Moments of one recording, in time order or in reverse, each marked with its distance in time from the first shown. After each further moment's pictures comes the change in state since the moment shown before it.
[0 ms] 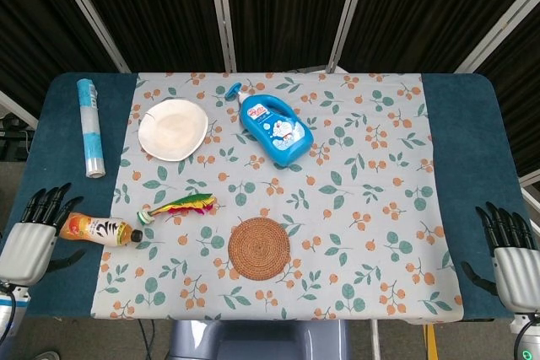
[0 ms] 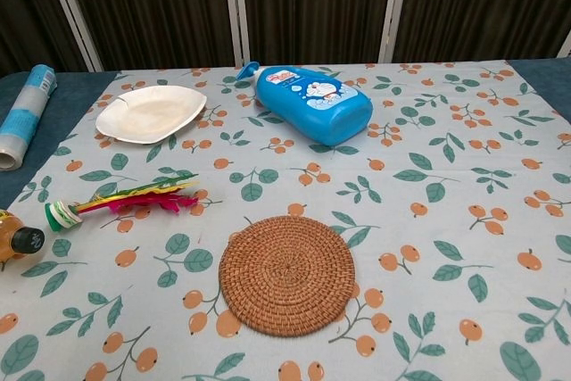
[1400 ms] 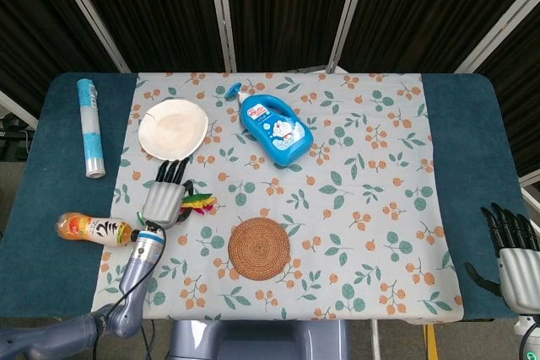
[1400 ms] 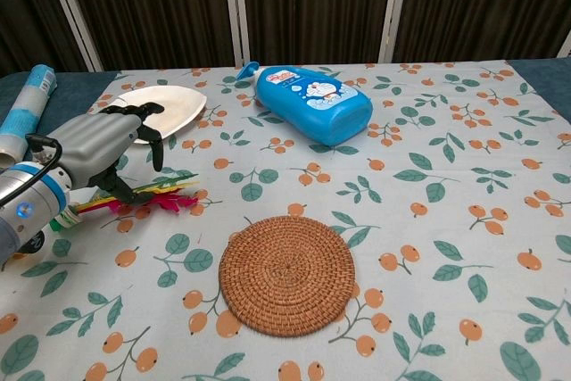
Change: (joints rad) left arm -0.401 -0.664 -0.224 0.357 -0.382 -0.319 0.450; right arm -0.008 0.013 0.003 -0.009 0.016 -0.002 0.034
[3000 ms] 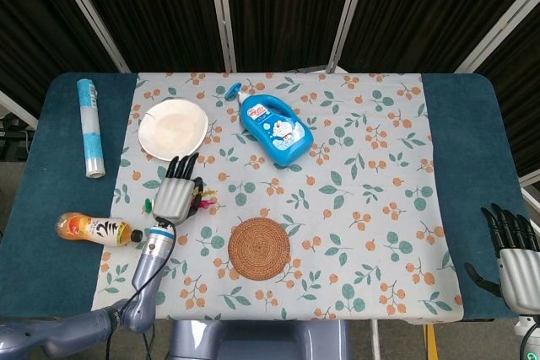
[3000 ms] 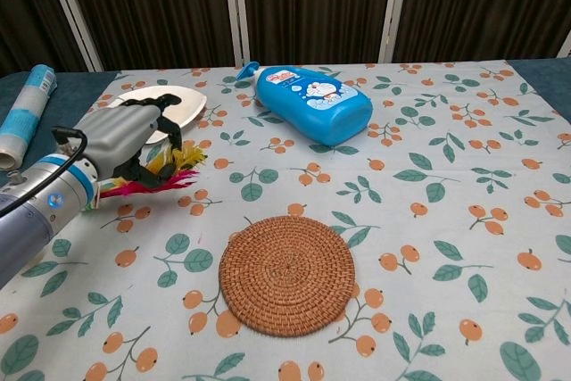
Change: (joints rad) left arm -0.058 -0.047 -0.011 0.022 -0.033 0.026 -0.030; right arm -0.001 0.003 0.000 -0.005 0.001 -0.004 0.004
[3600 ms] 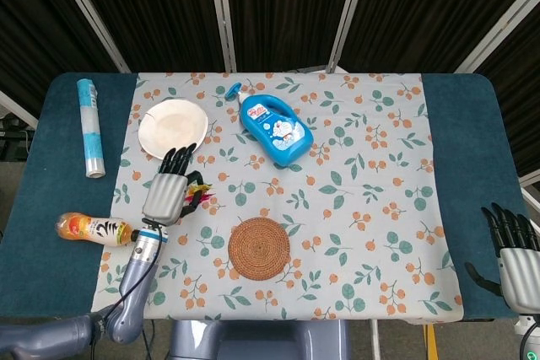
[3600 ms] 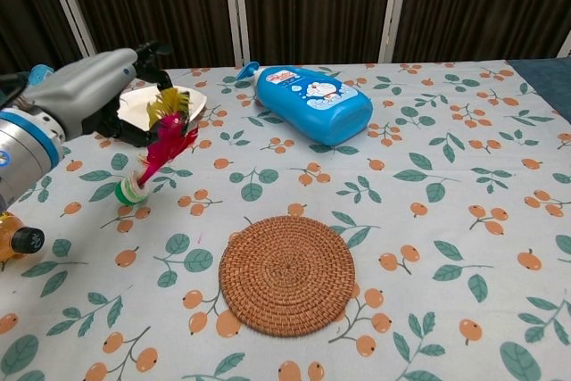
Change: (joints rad) left arm 0.043 0.151 -0.006 -0.286 0.062 0.093 -0.066; right arm 0.001 -0.001 0.002 0.001 0.004 -0.003 -0.003
